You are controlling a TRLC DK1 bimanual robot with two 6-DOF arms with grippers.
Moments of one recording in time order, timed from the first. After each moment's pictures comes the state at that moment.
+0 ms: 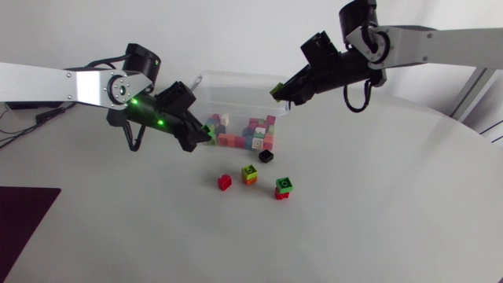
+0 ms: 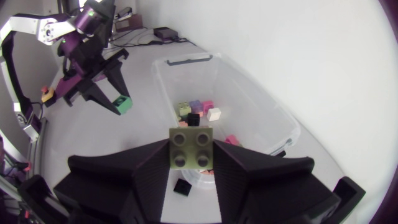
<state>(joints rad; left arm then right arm) -0.23 1.83 1.28 -0.39 0.48 0.70 0.24 1.92 1.57 -0.38 -0.62 -0.50</state>
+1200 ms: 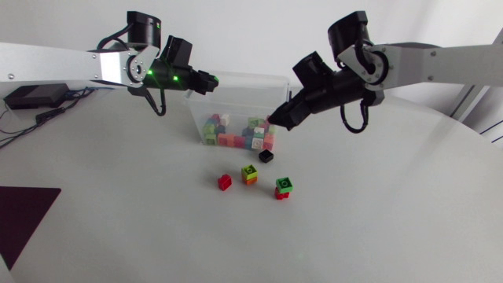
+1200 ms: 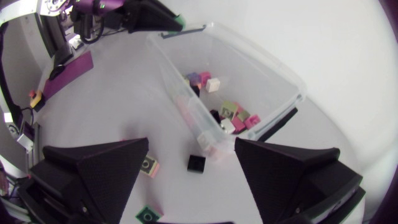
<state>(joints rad) -0.22 2.02 1.57 -0.06 0.40 0.18 0.32 1.79 1.35 -0.36 -0.41 -0.37</state>
